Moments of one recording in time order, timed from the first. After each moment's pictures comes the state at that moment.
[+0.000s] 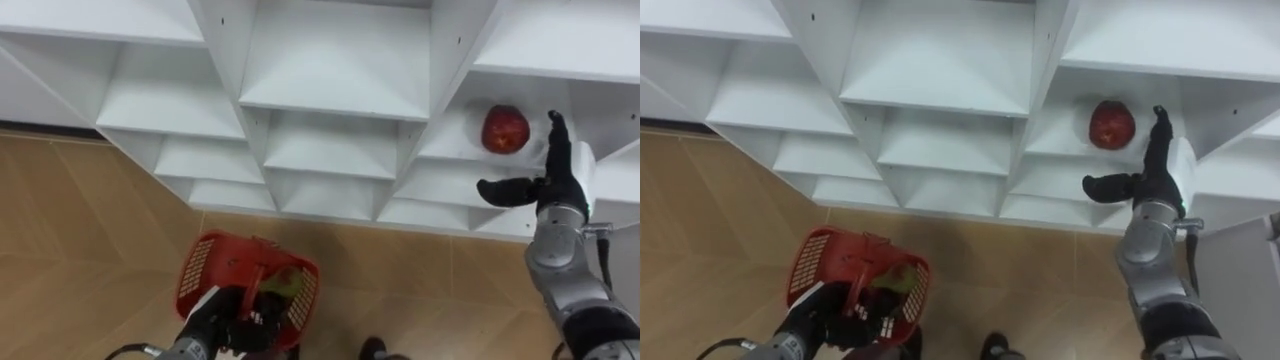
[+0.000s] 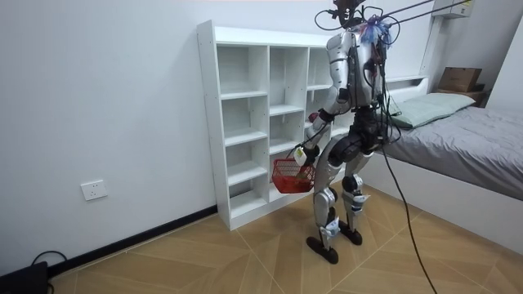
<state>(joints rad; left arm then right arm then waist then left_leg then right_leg) 0.04 0.24 -0.21 0.75 -0.08 -0.11 -0.18 -0.39 -0.38 0.07 0.87 -0.16 -0.20 -0.48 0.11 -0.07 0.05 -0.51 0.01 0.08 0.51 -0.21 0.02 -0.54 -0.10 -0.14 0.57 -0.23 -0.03</state>
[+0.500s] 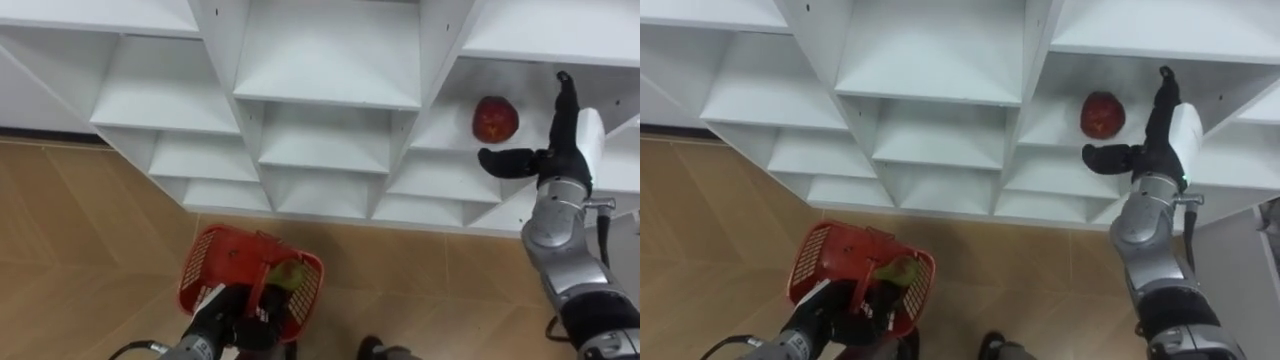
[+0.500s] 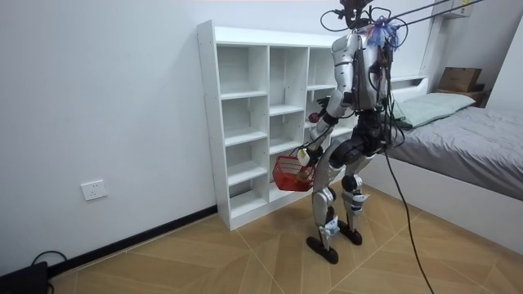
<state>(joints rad) 0.03 0.23 -0.22 0.75 -0.07 -0.10 -0.18 -0.41 -0.38 0.07 0.78 -0.17 -0.19 -0.51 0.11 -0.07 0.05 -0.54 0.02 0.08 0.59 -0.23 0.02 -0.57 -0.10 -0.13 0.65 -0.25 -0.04</state>
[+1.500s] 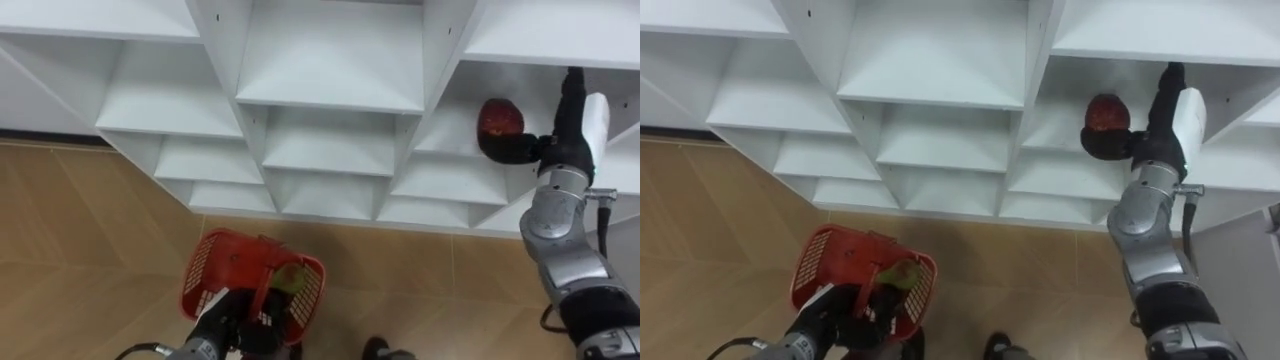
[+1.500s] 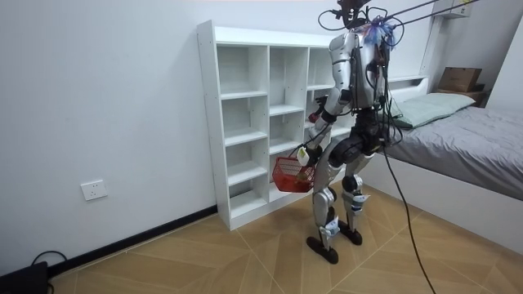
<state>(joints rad) 0.04 0.23 -0.25 0.75 -0.07 -0.07 -0.16 -0.41 -0.38 0.08 0.74 -0.11 -0.19 -0.54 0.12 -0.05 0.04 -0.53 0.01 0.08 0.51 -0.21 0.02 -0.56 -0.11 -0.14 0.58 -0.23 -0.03</state>
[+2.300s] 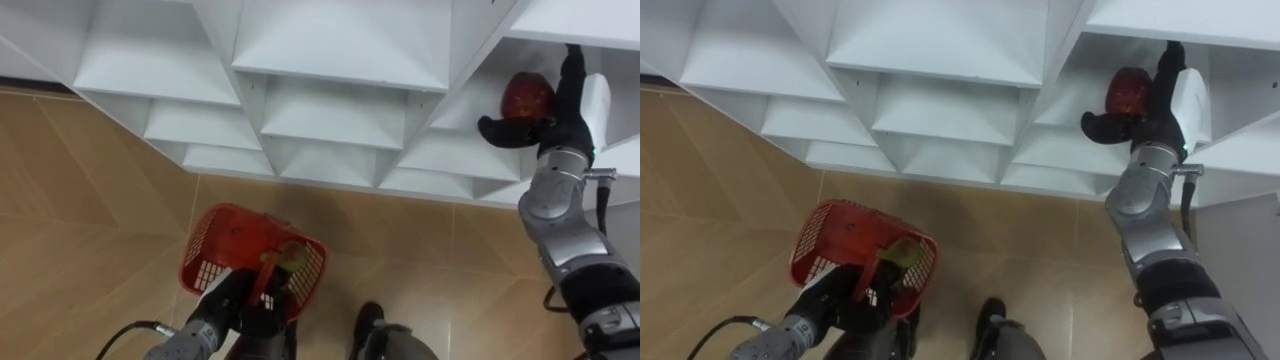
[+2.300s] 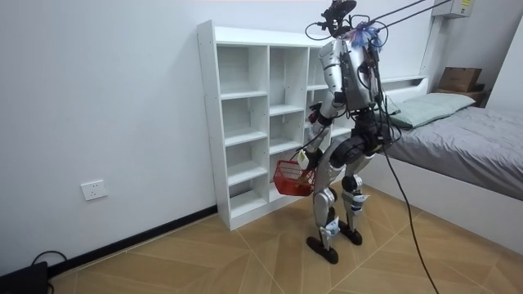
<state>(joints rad) 0.03 0.28 -0.32 0.65 -0.08 -0.07 -0.12 -0.50 -0.42 0.15 0.77 -0.09 -0.15 -0.57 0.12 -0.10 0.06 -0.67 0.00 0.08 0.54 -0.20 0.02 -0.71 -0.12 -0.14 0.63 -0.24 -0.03</state>
